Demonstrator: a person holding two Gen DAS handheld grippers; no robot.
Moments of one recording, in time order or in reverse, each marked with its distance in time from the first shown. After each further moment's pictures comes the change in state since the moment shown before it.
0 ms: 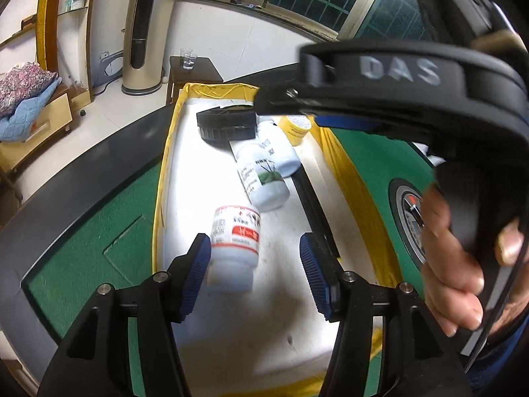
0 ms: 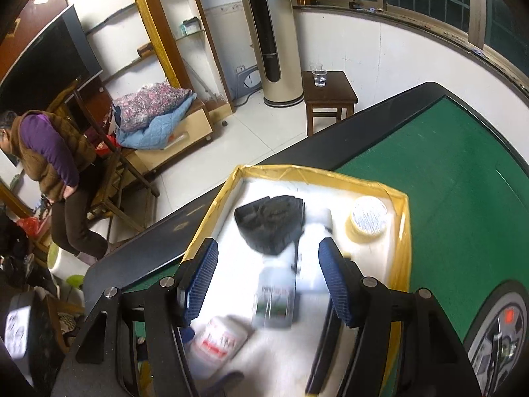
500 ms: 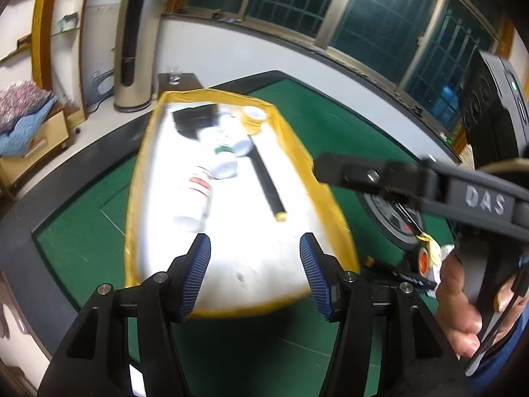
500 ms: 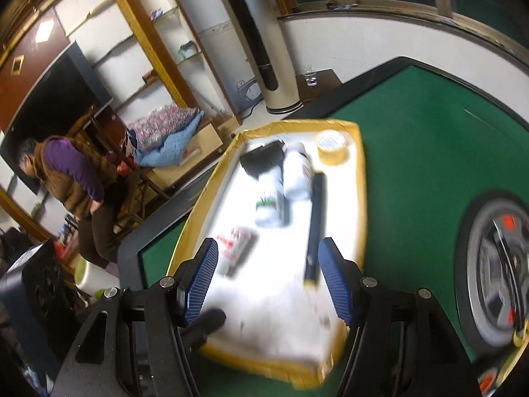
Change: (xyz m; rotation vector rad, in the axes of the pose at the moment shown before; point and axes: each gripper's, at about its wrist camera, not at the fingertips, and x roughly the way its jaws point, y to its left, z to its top) left arm -0.044 -0.037 -0.045 0.078 -0.067 -0.026; right arm -0.073 -0.035 -0.099 0.144 -0.068 0.117
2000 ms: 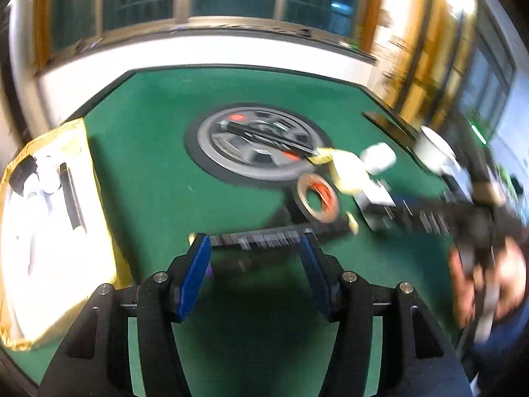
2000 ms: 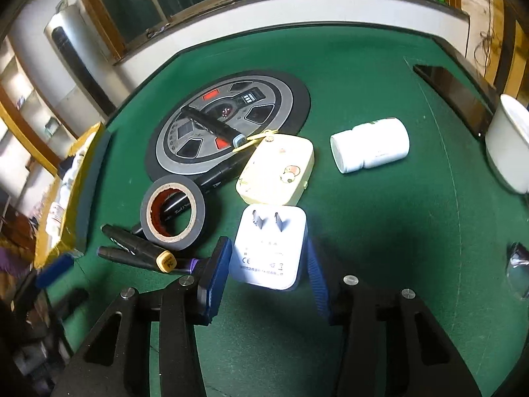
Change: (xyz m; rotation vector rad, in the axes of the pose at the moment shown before) left arm 0.050 -0.174 -0.031 0.446 0.104 -0.192; right arm -0.127 -0.203 -0.167 0.444 -0.100 -0.410
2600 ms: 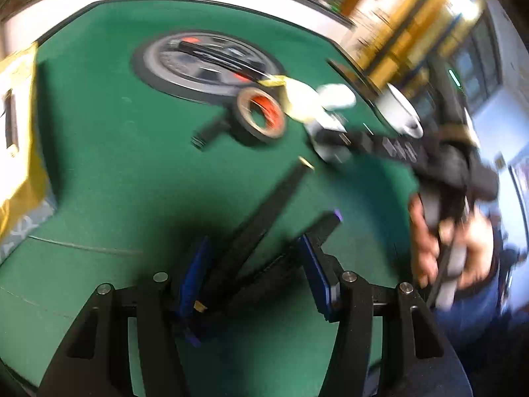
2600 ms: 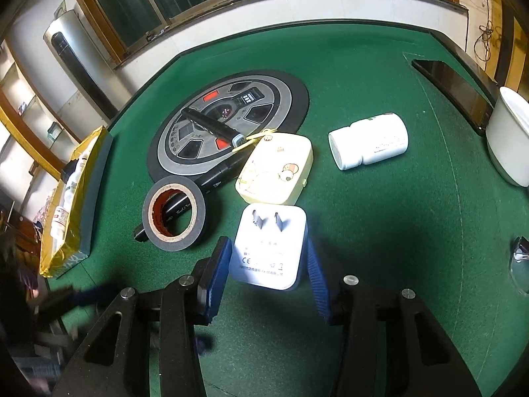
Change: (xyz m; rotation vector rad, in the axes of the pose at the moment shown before) left arm 0.001 -0.024 -0.054 -0.003 0.264 -0.248; right arm -0.001 -0.002 0.001 0.025 -0.002 0.013
